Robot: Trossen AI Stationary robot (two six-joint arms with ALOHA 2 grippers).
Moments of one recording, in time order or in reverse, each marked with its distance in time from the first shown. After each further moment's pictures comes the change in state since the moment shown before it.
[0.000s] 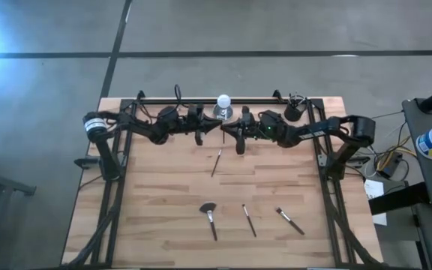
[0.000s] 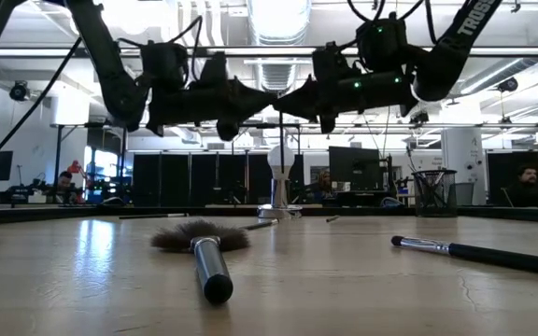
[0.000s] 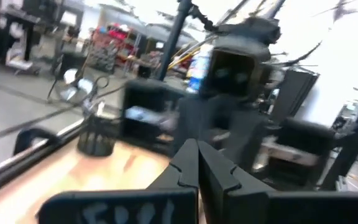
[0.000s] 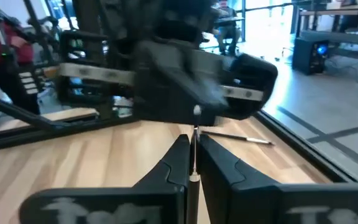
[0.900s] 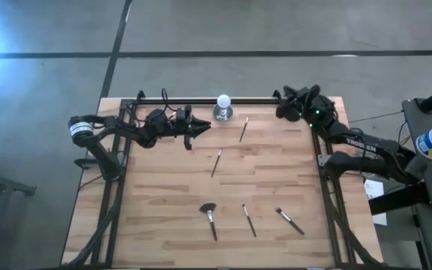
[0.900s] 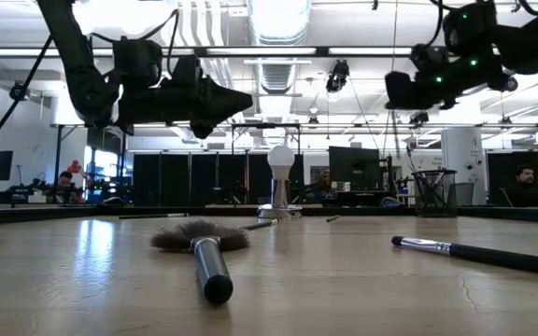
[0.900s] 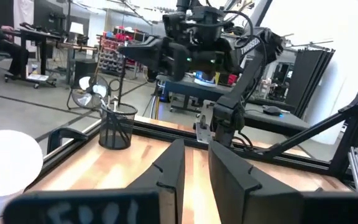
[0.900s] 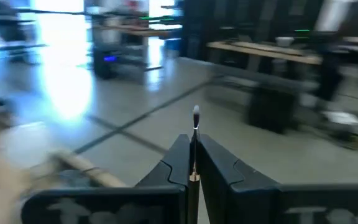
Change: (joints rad) left arm 0.023 -0.151 -0.180 -0.002 0.003 0.143; right arm -0.460 -0.695 -0.302 -0.384 0.443 -0.190
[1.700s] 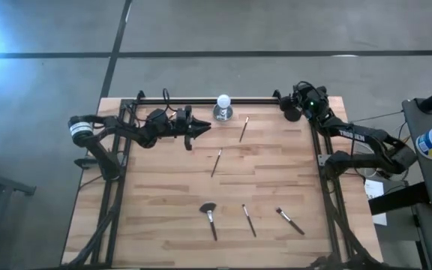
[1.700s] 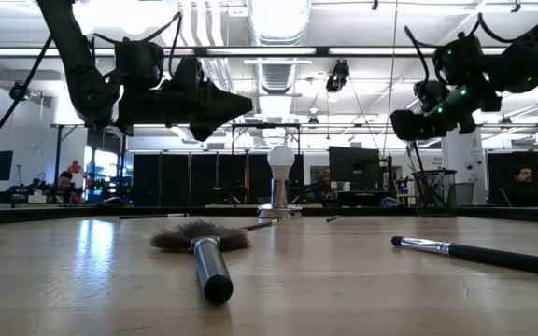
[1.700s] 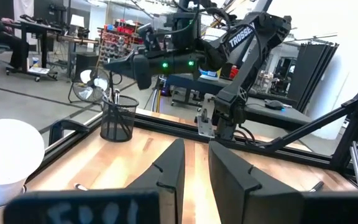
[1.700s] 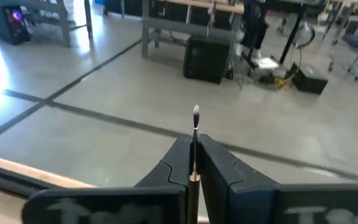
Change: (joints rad) left arm 0.000 0.000 0.000 -0.031 0.000 0.008; right arm -0.173 0.194 -0.002 0.010 0.099 0.057
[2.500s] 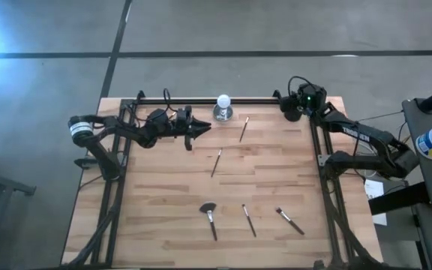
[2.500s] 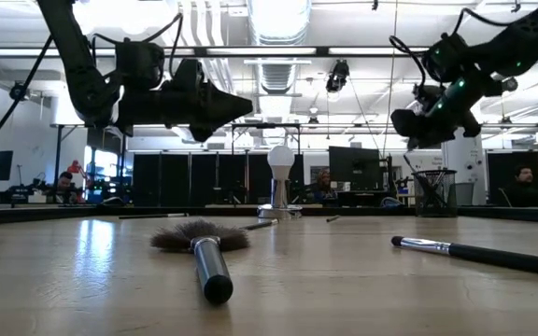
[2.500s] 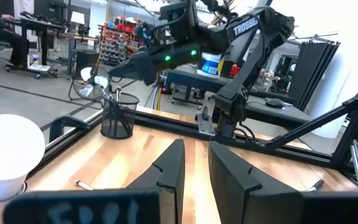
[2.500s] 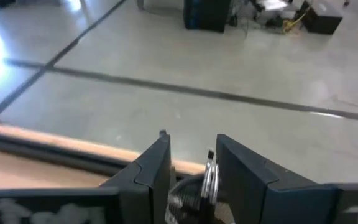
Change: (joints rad) left arm 0.002 0.001 0.000 -0.013 0.000 0.000; right arm 0.008 -0.054 0.124 -0.415 -0.008 0.170
